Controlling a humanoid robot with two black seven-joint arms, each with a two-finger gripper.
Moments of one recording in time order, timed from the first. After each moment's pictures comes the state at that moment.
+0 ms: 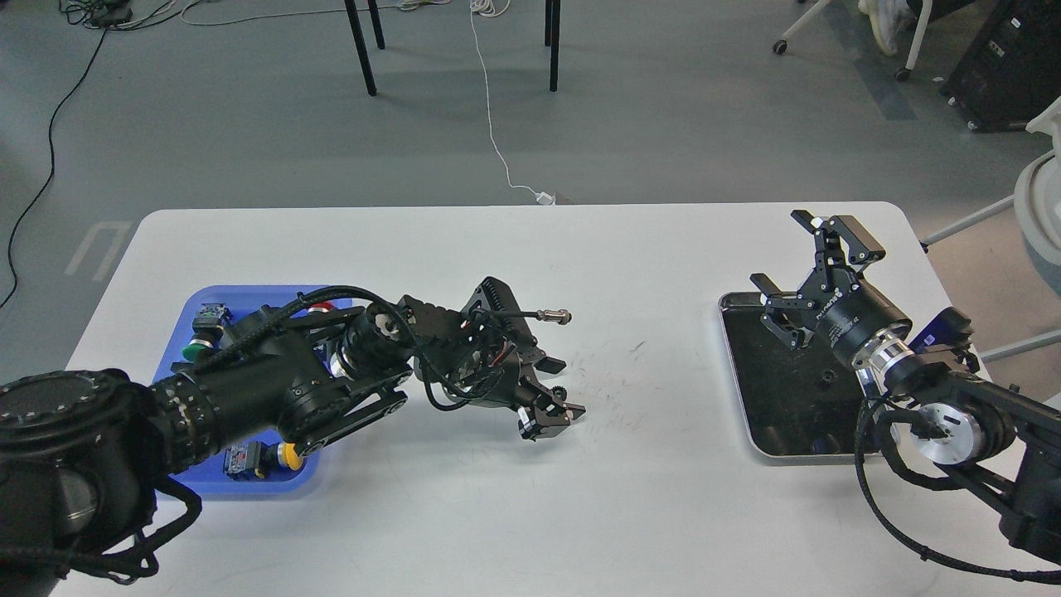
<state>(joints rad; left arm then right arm) -0.93 0.06 -0.17 -0.81 2.18 -0.23 -0.49 0.57 -0.58 0.39 1.02 -0.06 0.25 0.49</state>
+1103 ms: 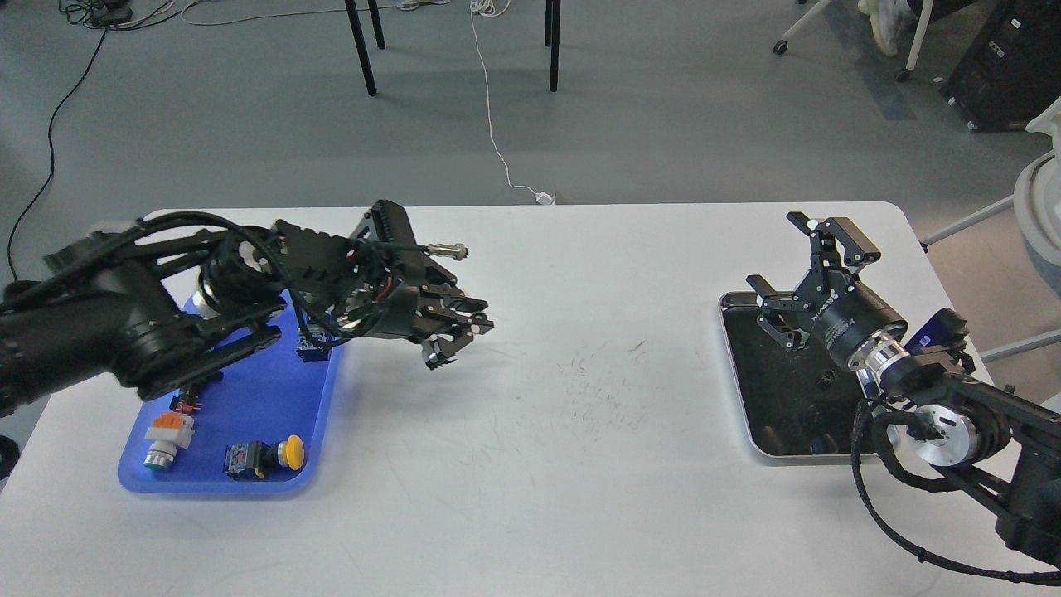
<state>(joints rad) -1.06 0.52 -0.14 -1.16 2.17 -0.23 -0.49 0.57 -0.57 0.39 1.02 -0.06 0.25 0.49</state>
